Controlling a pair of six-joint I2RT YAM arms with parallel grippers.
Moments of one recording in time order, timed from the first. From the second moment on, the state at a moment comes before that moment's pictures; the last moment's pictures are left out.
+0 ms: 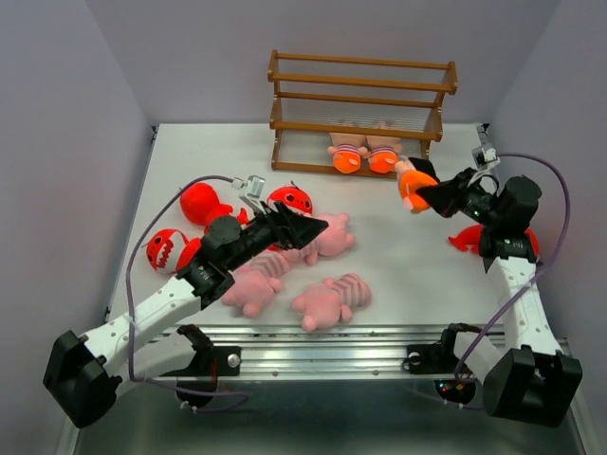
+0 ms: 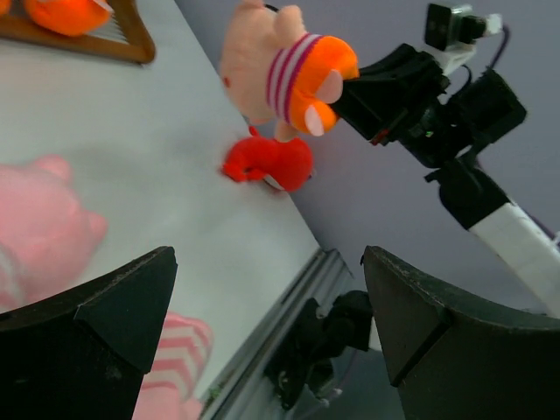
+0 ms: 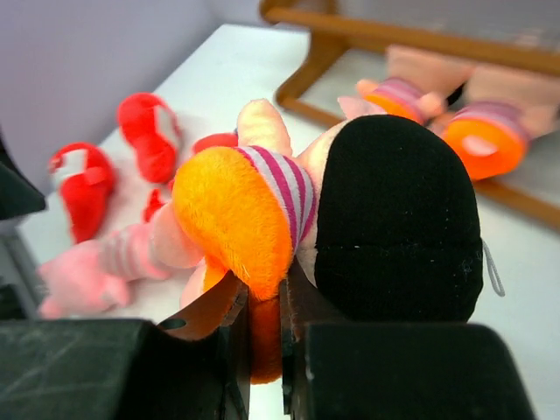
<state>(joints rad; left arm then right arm) -0.69 0.90 0.60 0.35 0.20 -0.85 -0.21 0.98 0.79 0.12 -0.87 0.22</state>
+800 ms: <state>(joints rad) -1.01 1.50 1.04 0.44 -0.10 -1.16 -0.10 0.72 0.62 0.13 -1.08 0.32</state>
